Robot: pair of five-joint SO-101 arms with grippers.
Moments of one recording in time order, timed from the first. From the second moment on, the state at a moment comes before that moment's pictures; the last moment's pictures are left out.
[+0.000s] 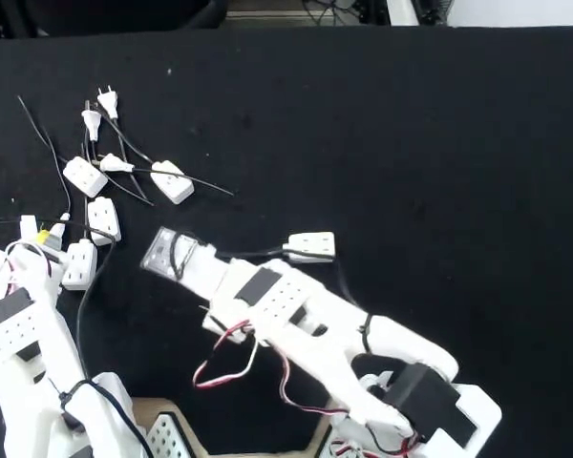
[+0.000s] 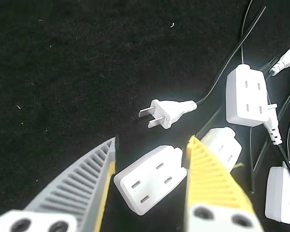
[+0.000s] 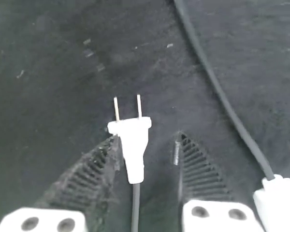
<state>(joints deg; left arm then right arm) -40.1 -45.4 67.8 33.1 28.4 -47.6 -11.8 50.9 41.4 16.3</state>
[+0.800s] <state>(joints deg) -40.1 -45.4 67.8 33.1 28.4 -49.6 -8.6 50.8 40.9 18.6</state>
